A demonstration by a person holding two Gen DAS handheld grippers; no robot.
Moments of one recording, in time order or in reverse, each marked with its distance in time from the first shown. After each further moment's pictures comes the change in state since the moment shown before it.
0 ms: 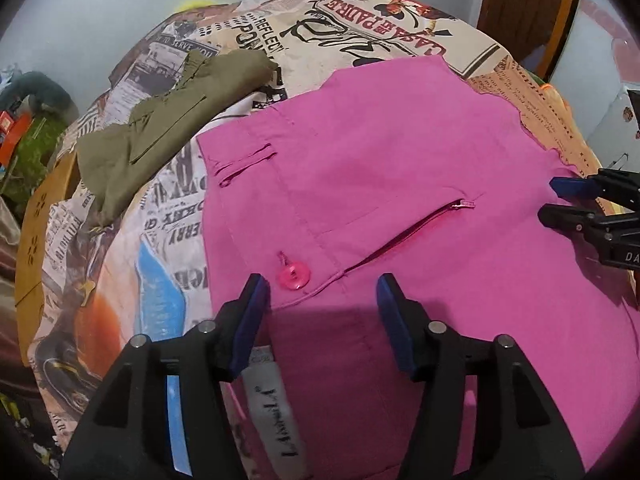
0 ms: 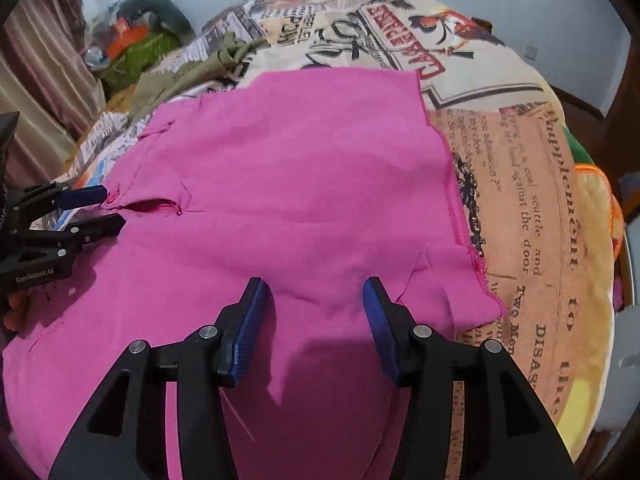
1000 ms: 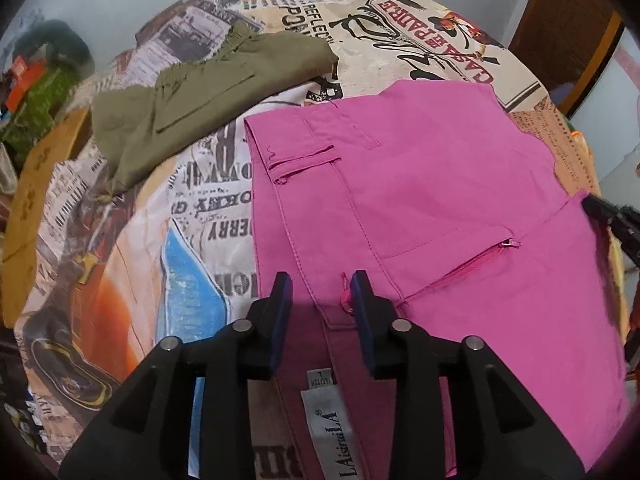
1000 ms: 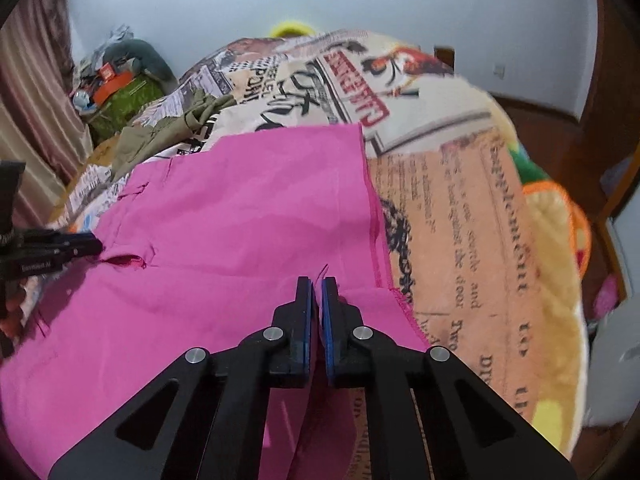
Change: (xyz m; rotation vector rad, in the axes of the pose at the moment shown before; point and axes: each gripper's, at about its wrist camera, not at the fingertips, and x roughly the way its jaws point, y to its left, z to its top) left arm 0.008 0.040 0.004 -0.154 0.021 -0.011; right arm -0.027 -0.027 0.005 0.045 -0.182 -0.071
